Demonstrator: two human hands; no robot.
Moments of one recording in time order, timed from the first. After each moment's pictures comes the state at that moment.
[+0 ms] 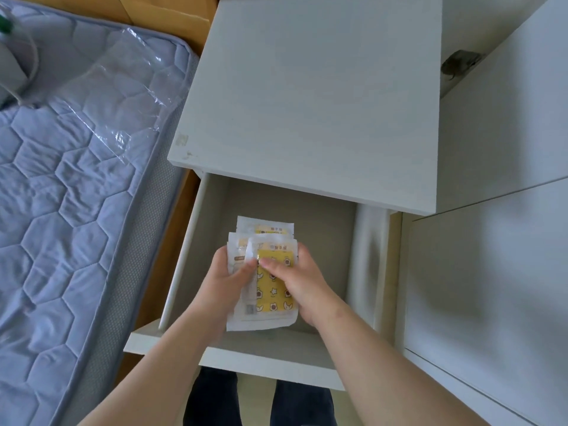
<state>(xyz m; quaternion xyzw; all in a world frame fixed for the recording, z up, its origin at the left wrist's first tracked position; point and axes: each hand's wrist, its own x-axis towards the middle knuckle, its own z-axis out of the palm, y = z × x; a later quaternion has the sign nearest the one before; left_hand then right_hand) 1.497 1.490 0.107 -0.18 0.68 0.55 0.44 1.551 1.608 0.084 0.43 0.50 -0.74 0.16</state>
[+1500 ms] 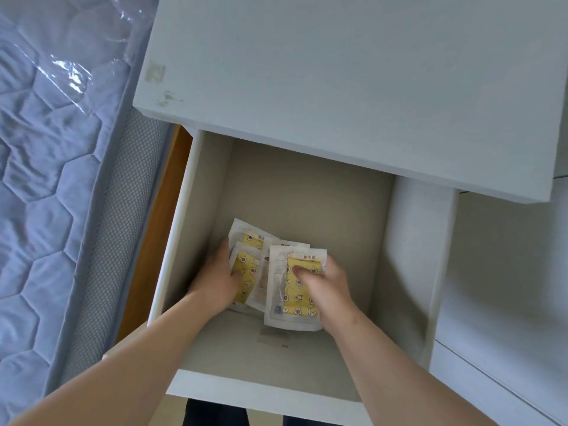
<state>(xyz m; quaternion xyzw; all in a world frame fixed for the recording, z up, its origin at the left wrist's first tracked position) 1.473 1.452 -0.033 0.00 0.84 0.24 0.49 1.567 1.603 -0.020 0.55 0.51 -0.64 0.16</state>
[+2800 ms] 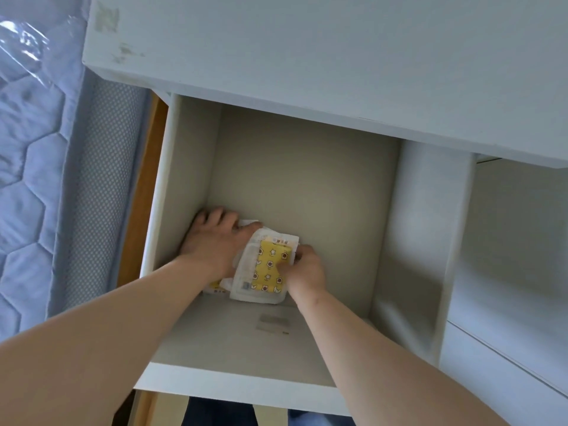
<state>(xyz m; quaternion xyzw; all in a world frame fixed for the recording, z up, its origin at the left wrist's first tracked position) 1.447 1.474 -0.045 0.40 0.80 -0.18 0.41 1.558 1.574 -0.052 0.57 0.57 -0.53 0.26</state>
